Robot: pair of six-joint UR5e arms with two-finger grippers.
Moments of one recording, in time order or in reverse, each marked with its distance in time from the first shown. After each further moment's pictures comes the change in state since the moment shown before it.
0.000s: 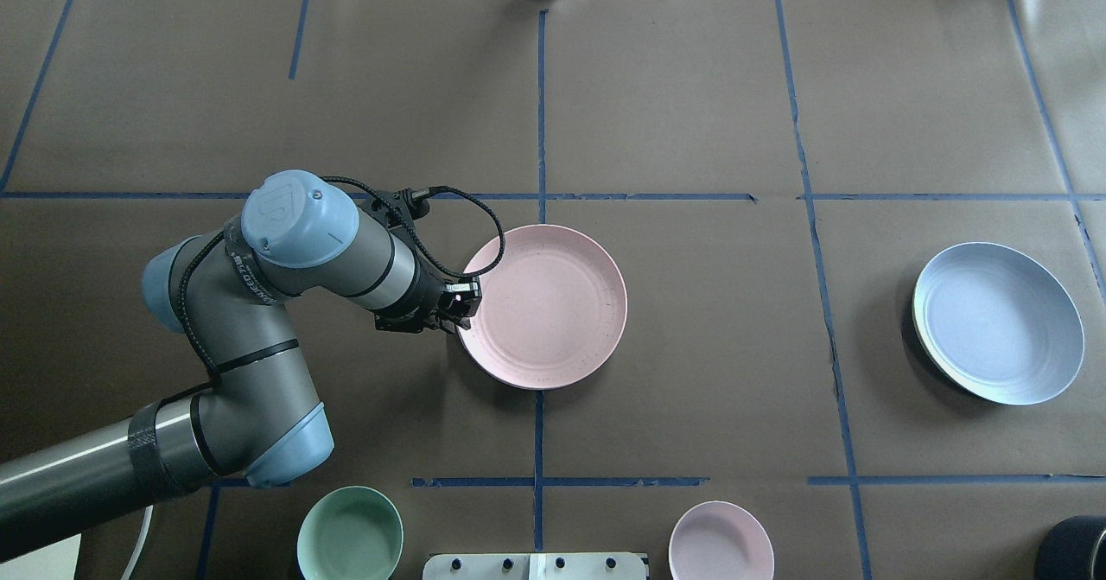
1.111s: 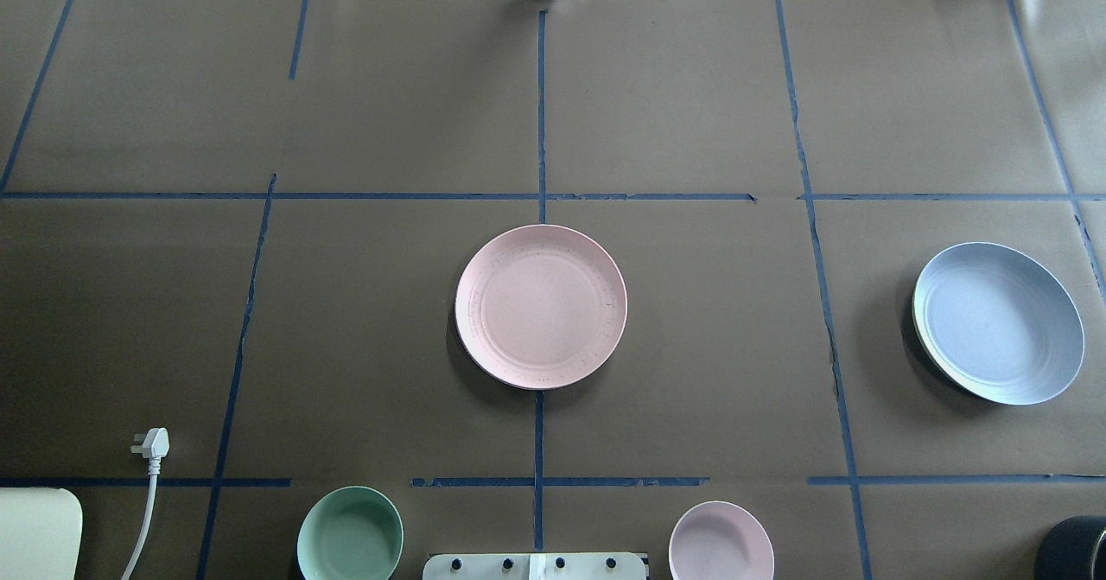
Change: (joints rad) left arm -0.792 0.558 -0.209 0.474 -0.260 1.504; right arm -0.008 0.007 0.006 0.001 0.004 0.033
